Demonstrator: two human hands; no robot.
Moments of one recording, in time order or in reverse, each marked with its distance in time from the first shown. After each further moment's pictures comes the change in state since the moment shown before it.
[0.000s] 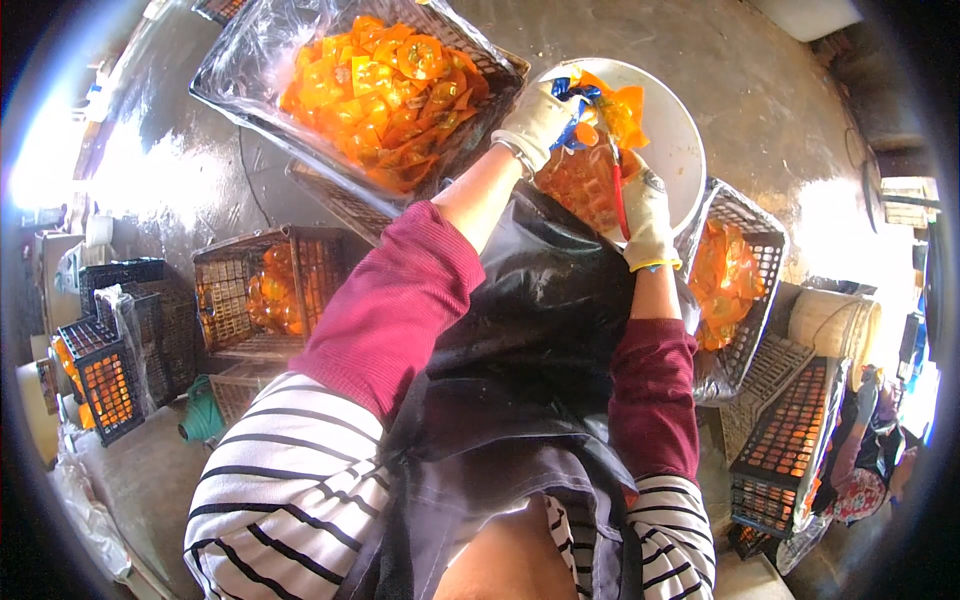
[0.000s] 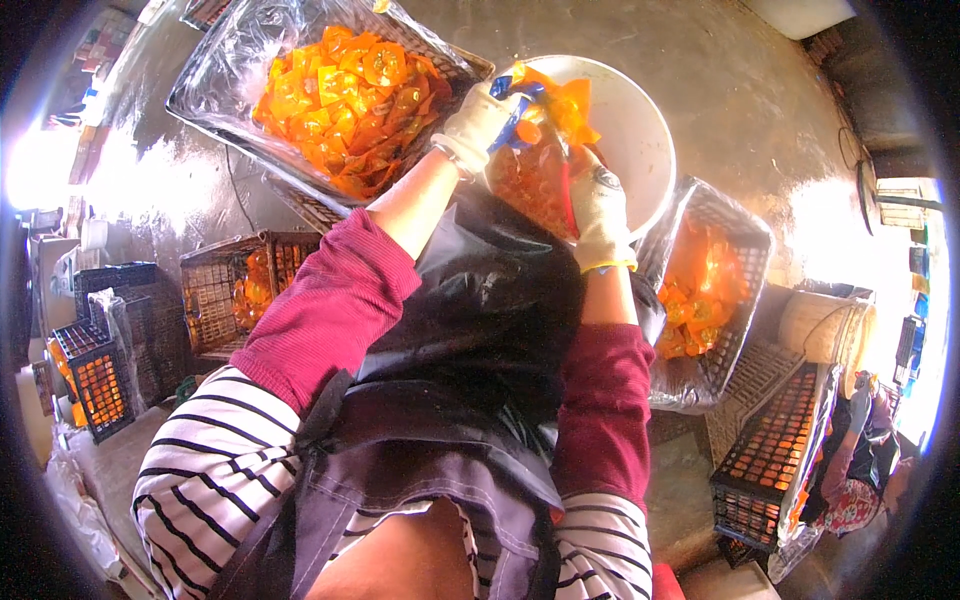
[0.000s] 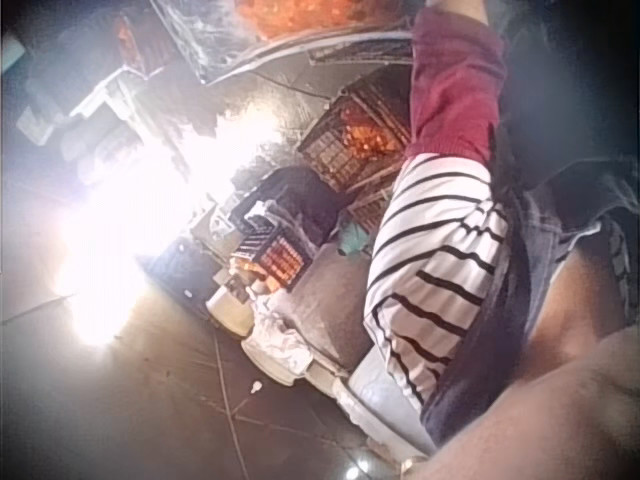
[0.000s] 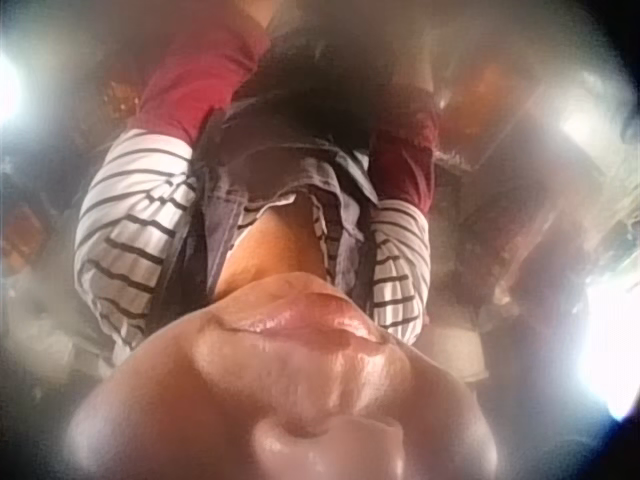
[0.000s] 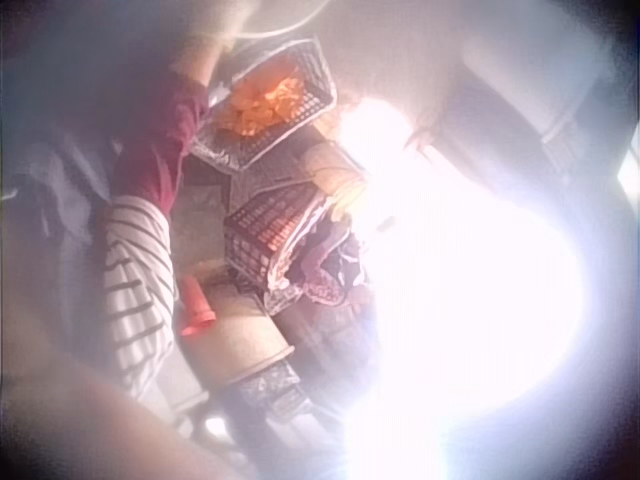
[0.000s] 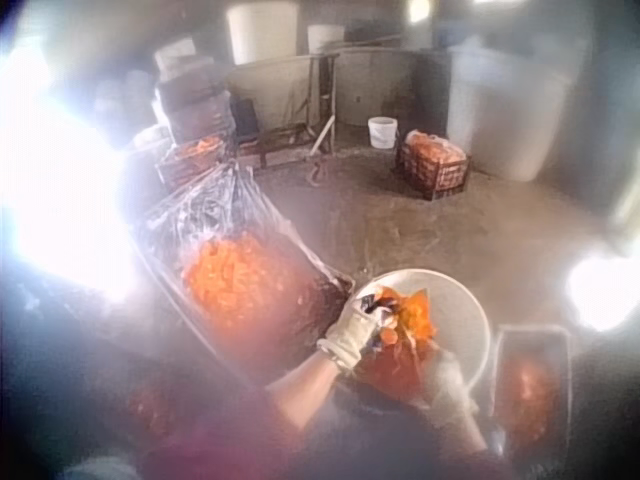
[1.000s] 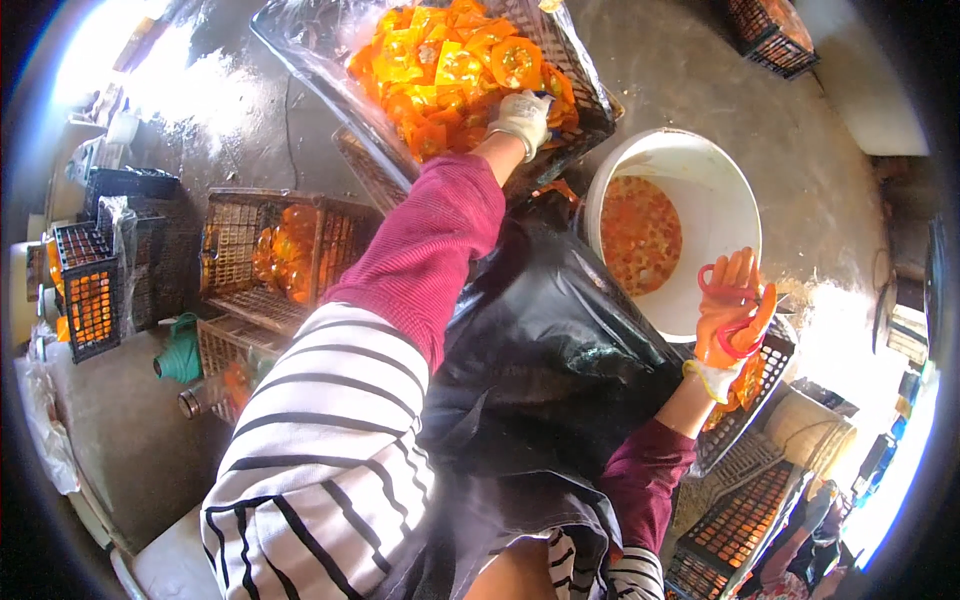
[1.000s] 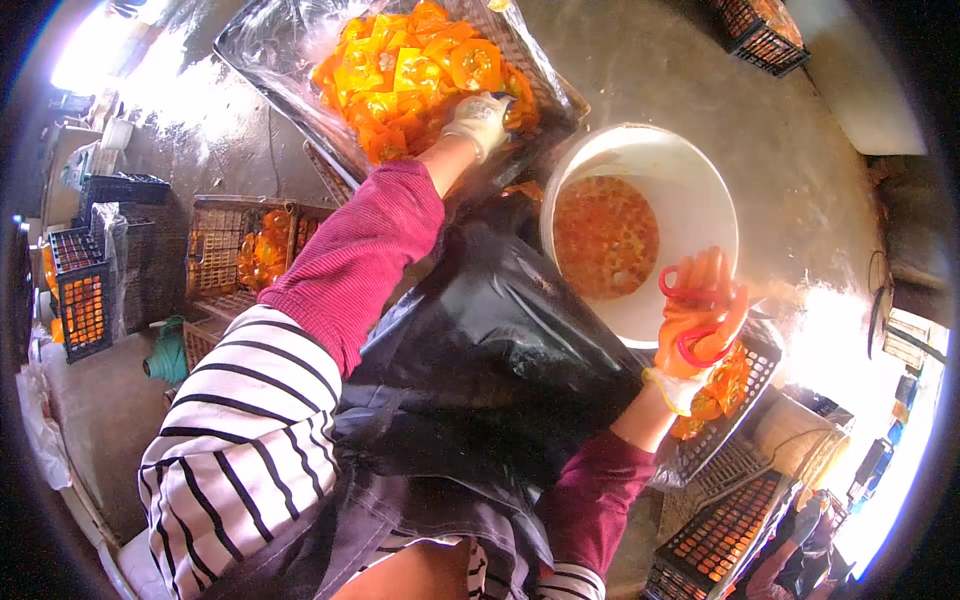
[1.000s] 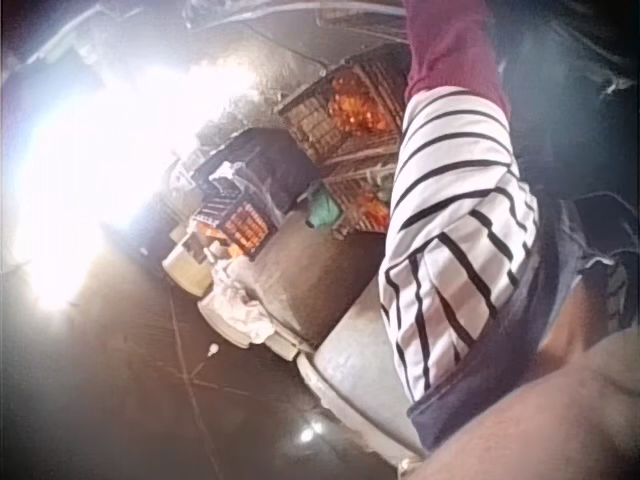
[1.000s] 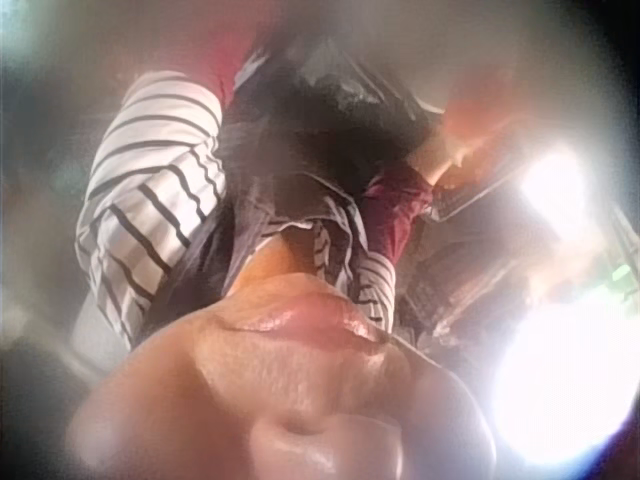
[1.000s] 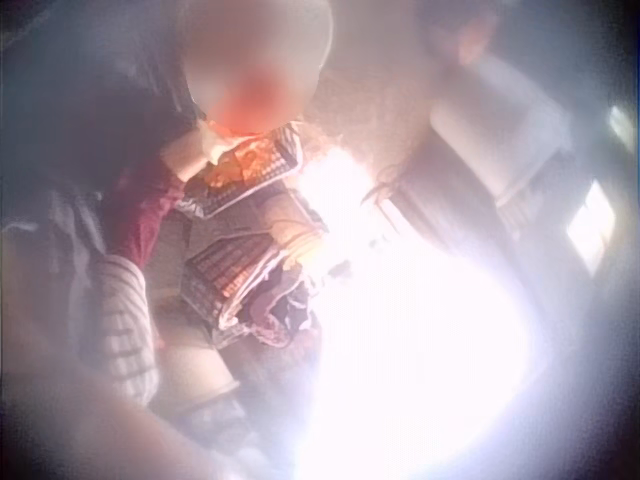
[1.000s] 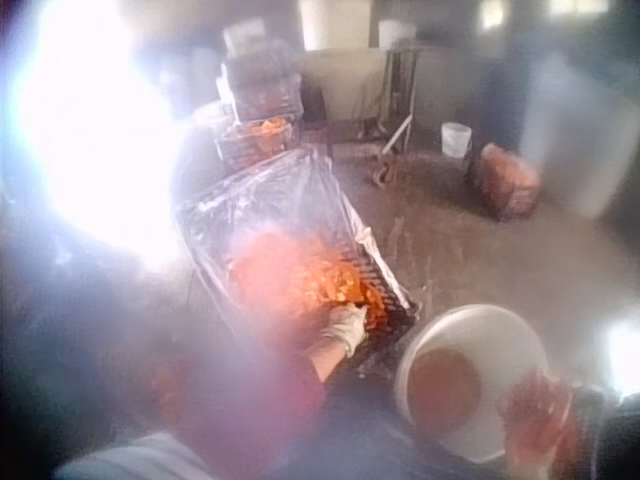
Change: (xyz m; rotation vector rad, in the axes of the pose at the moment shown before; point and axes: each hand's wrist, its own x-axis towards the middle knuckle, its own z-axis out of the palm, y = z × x) left_hand 0.061 -0.098 -0.153 1.392 -0.088 -0.310; right_hand -0.002 -0.032 -0.057 1.543 0.006 0.169
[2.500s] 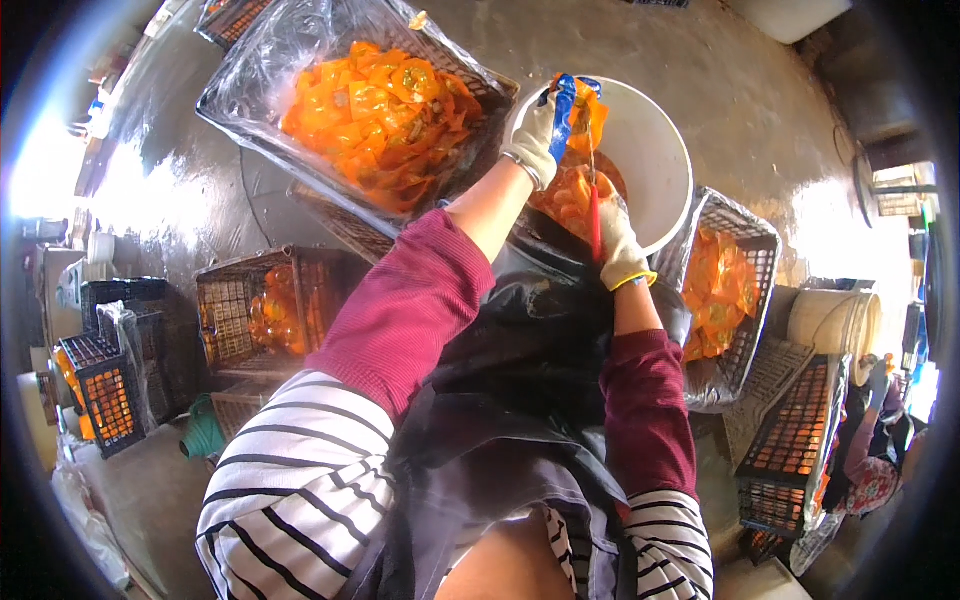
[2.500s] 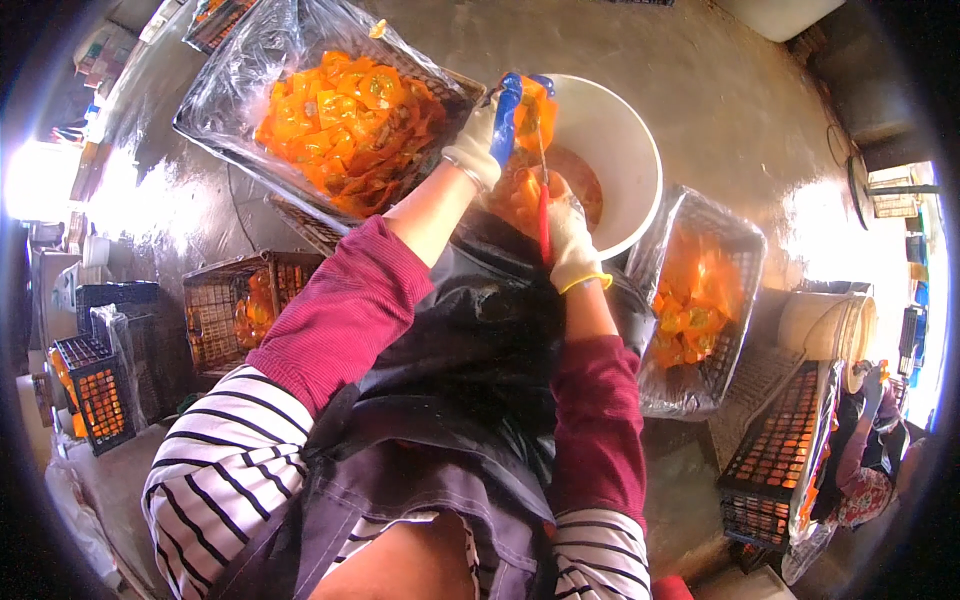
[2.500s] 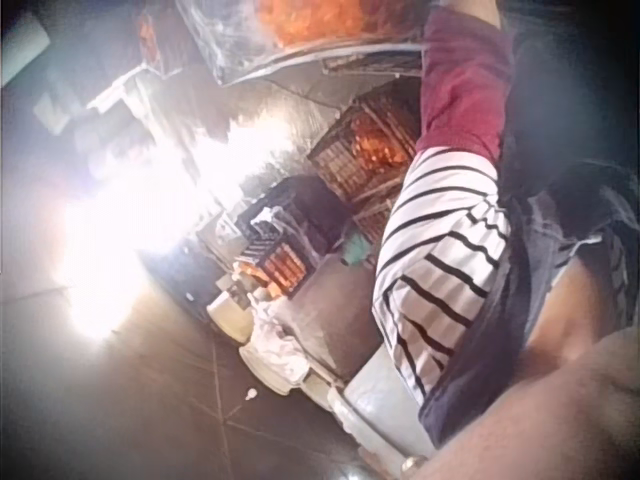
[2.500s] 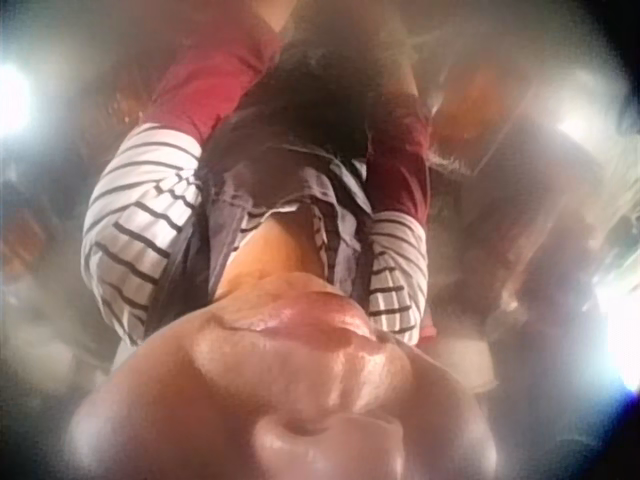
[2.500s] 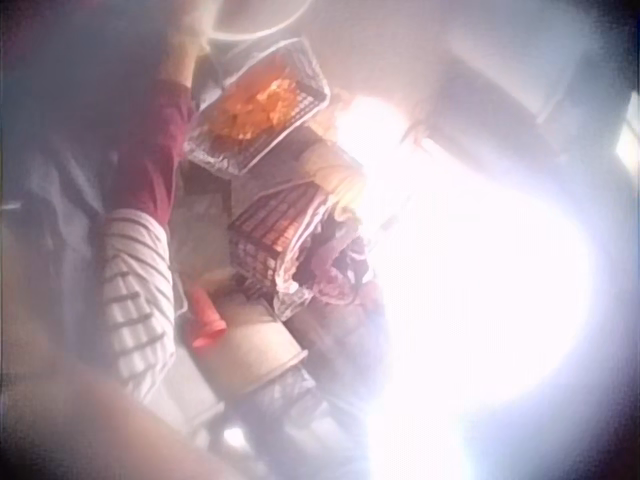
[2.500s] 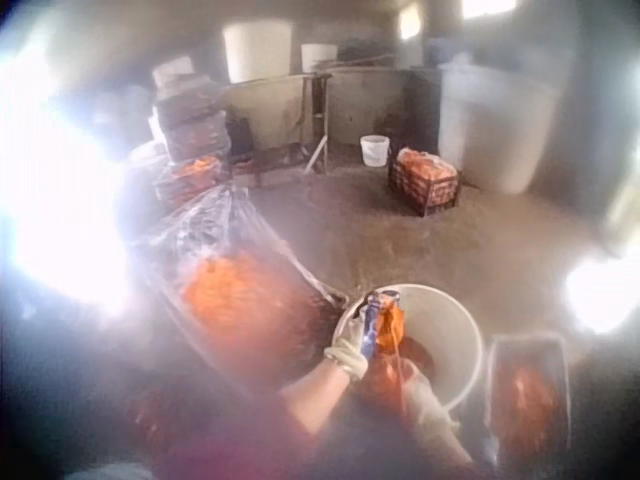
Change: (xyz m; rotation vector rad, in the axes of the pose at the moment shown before) left_hand -0.086 0.166 -0.039 -1.593 0.208 0.244; right_hand -0.010 0.075 -0.001 -0.592 0.050 0.374
